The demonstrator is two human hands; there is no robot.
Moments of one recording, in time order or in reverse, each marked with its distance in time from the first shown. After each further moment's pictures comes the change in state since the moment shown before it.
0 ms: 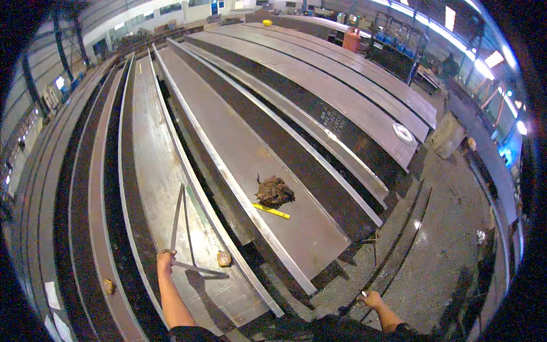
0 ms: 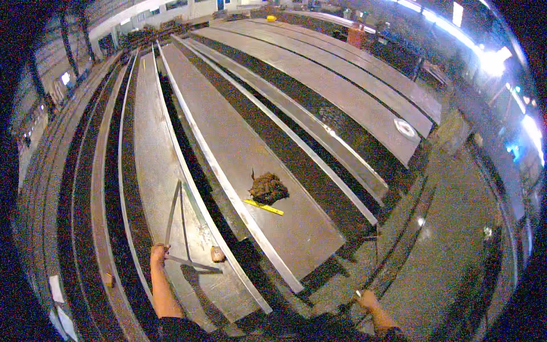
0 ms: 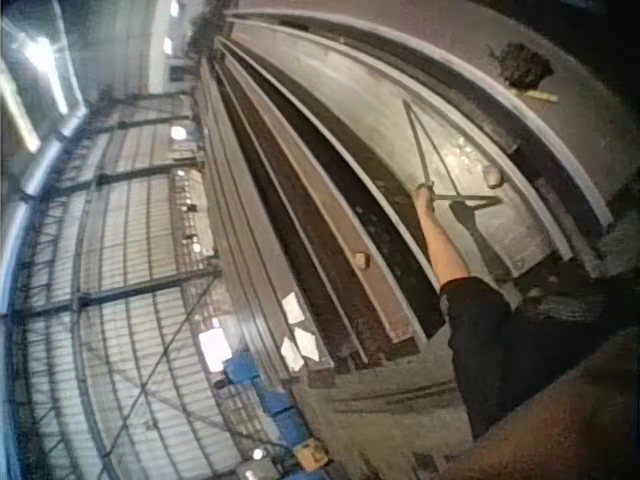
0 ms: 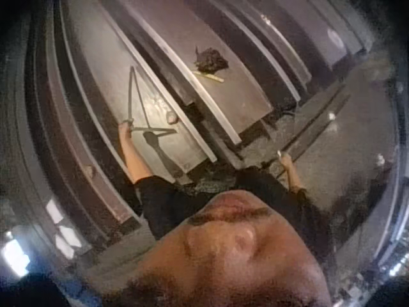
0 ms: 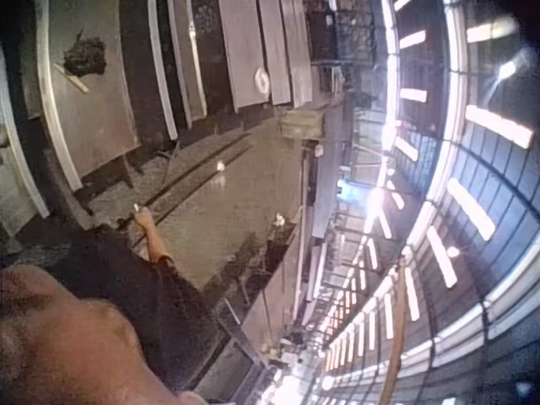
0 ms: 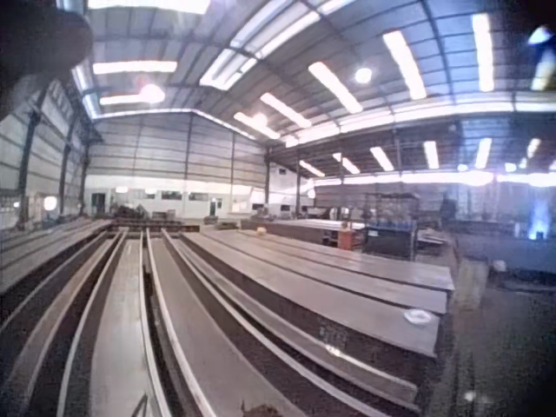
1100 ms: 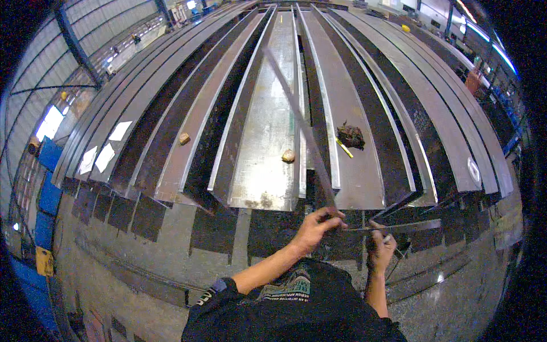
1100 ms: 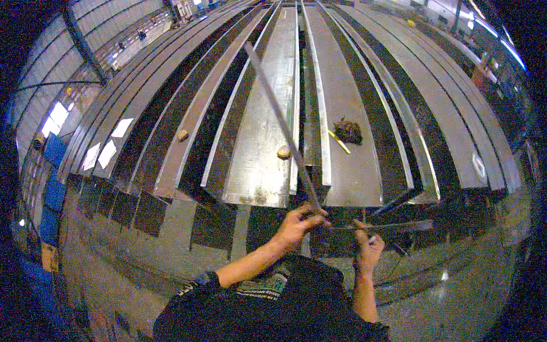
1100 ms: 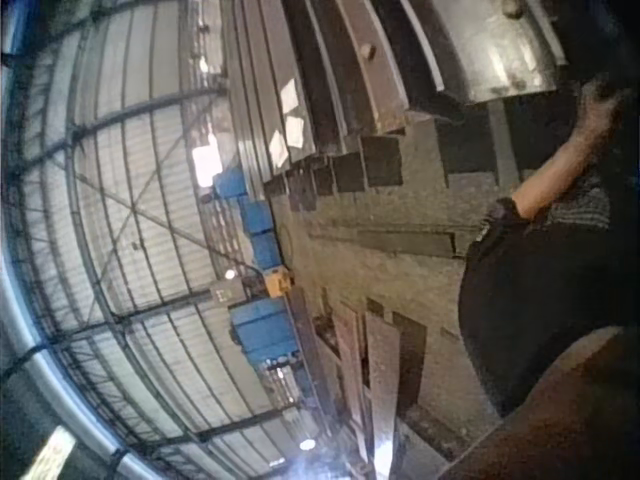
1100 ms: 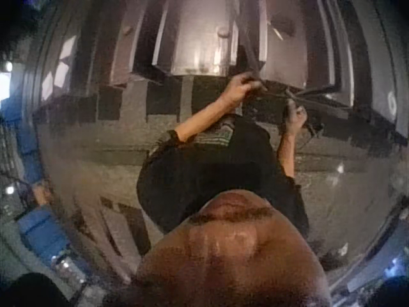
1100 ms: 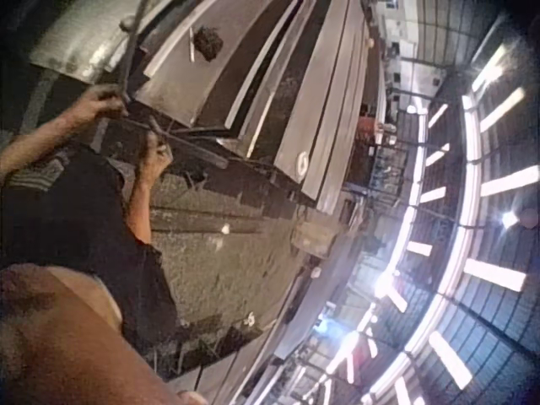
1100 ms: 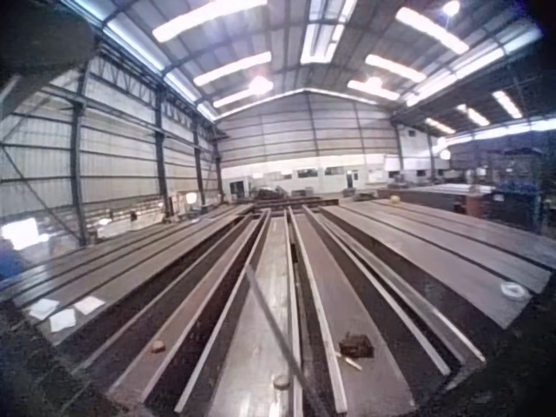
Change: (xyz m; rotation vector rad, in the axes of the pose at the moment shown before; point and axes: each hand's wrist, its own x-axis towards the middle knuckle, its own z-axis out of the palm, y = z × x) left_hand -0.590 0.074 0.196 -0.743 -0.504 0.330; right_hand -0.197 -0.135 -0.128 1.193 0.052 -0.820
